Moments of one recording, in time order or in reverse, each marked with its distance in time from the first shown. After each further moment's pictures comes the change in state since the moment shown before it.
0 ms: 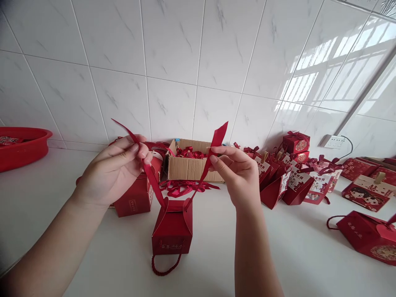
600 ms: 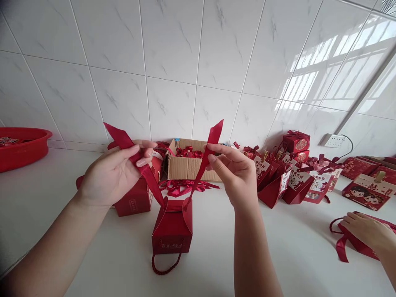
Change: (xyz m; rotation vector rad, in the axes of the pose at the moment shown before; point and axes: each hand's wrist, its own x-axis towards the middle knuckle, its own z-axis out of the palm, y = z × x) left_hand 0.001 -0.001 0.006 0.022 0.028 -0.005; right_hand -0.001 0.000 0.001 -0.041 -0.018 -0.039
